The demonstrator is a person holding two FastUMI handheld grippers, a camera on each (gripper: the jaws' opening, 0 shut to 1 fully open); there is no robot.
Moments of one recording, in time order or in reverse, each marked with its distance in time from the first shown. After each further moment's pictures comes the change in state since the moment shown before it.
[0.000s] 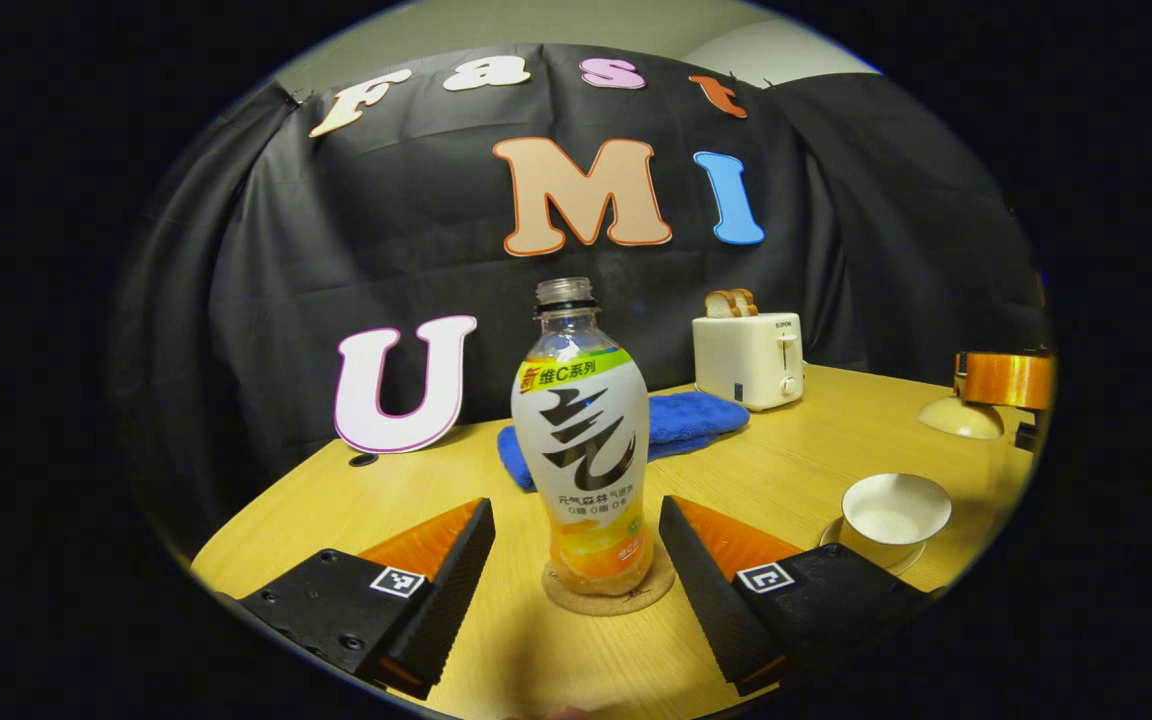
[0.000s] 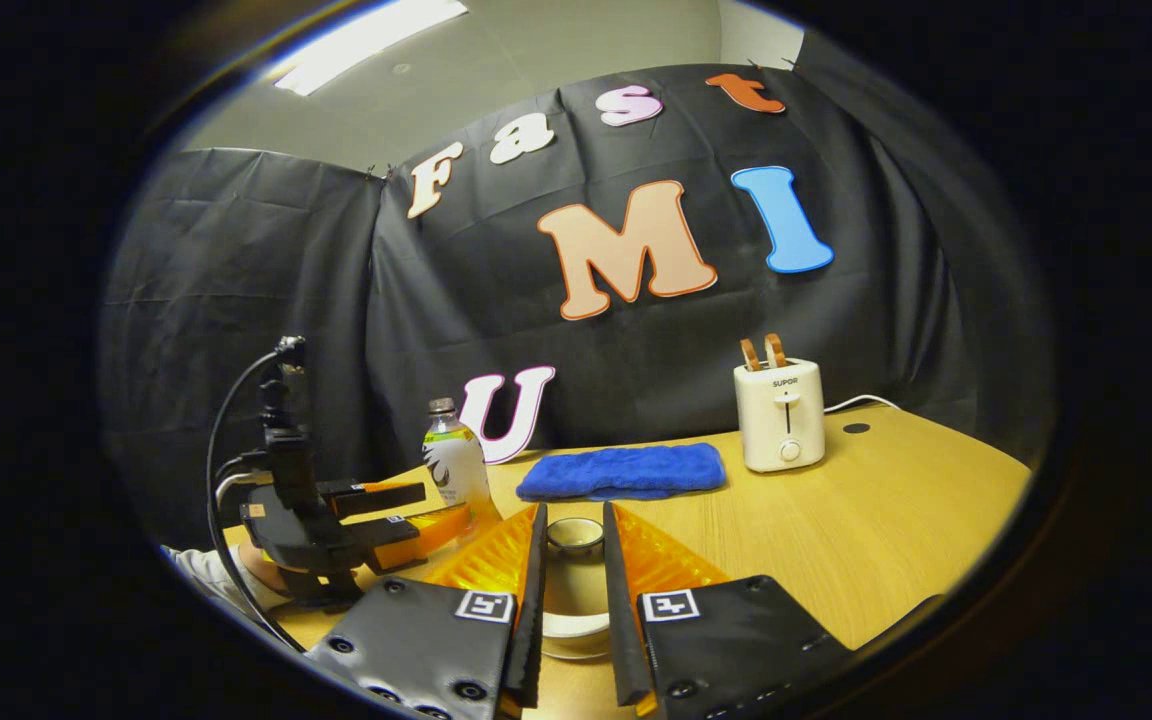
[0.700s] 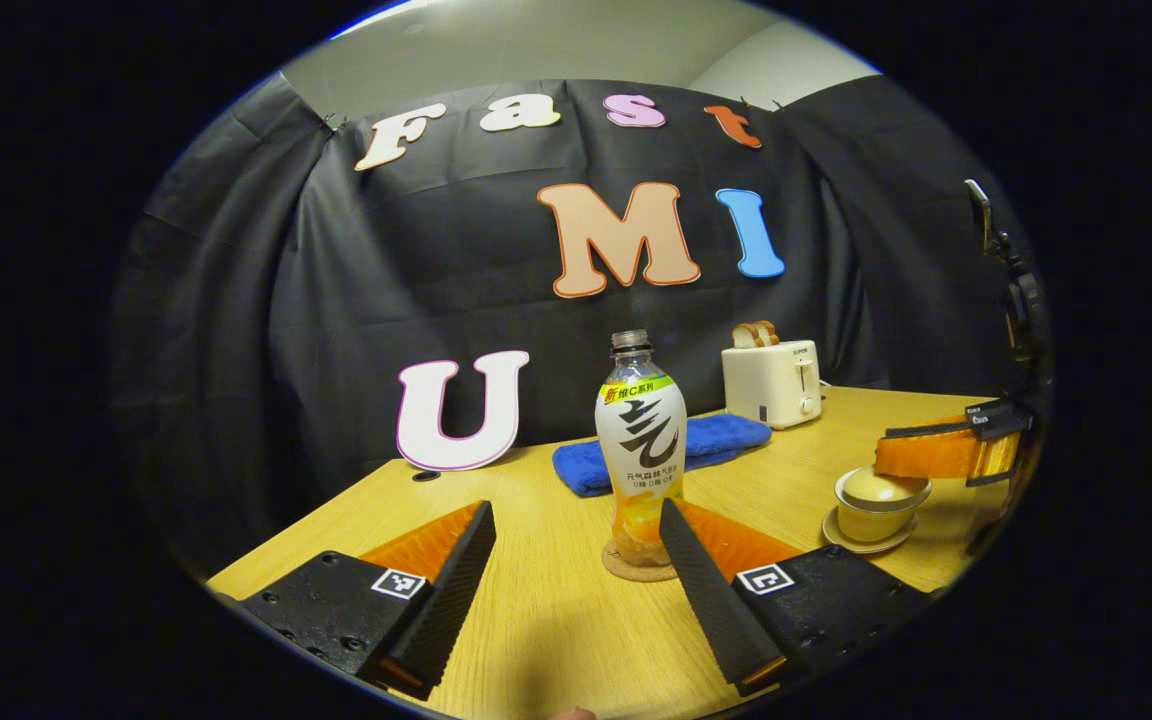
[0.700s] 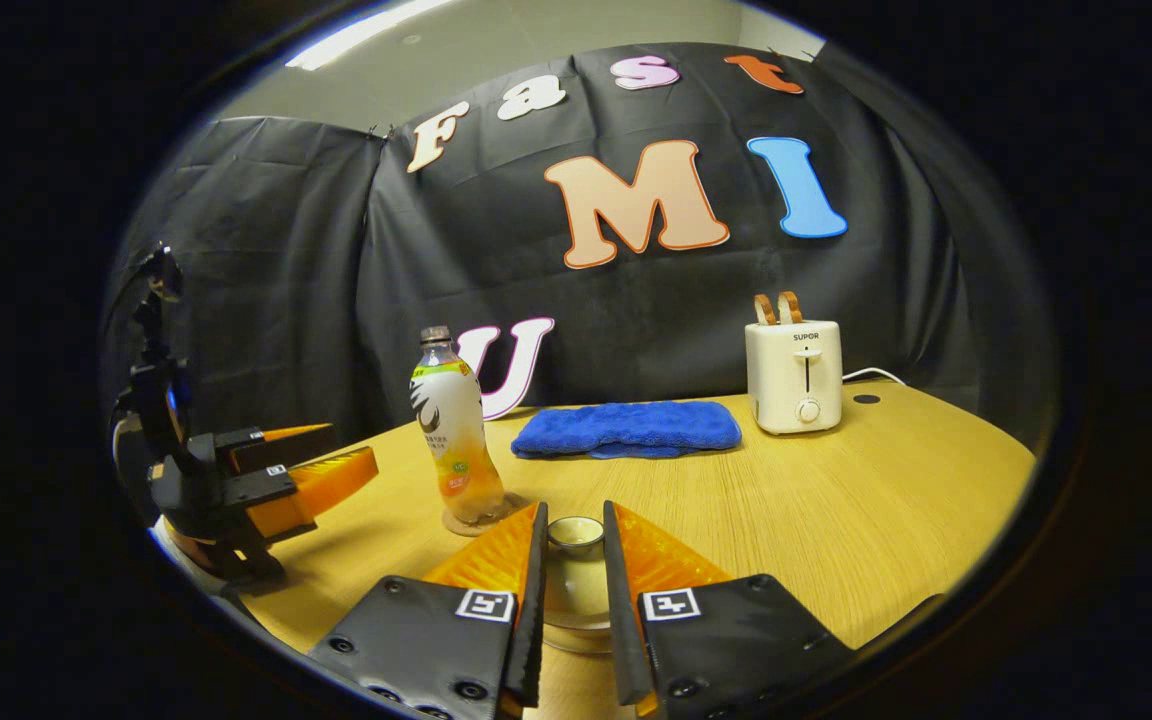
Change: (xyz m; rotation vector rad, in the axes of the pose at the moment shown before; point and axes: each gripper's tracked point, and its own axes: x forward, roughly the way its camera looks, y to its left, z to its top) left arm -0.061 0.028 0.013 0.013 -0.104 0.091; right arm 0.028 0.008 -0.056 -0.062 0.104 -0.049
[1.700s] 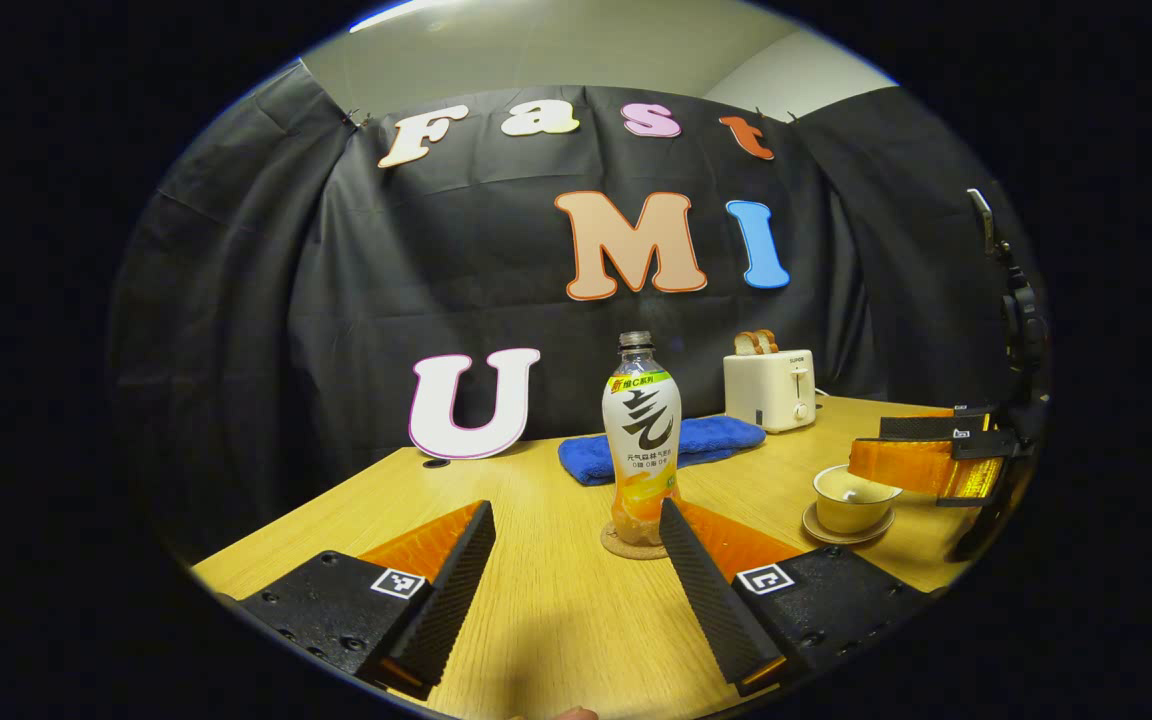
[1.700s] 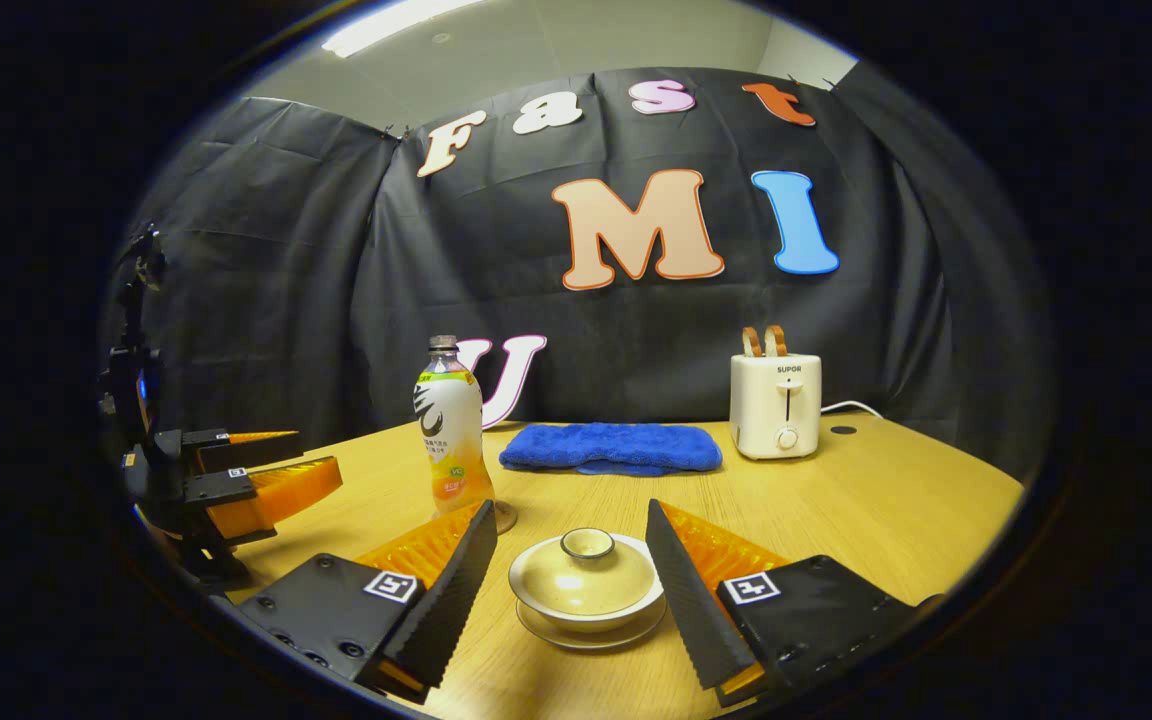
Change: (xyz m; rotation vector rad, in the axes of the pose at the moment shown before) left arm -0.038 0.004 -0.005 -0.051 -0.006 0.033; right arm -0.022 0.004 0.016 -0.069 -0.095 -0.048
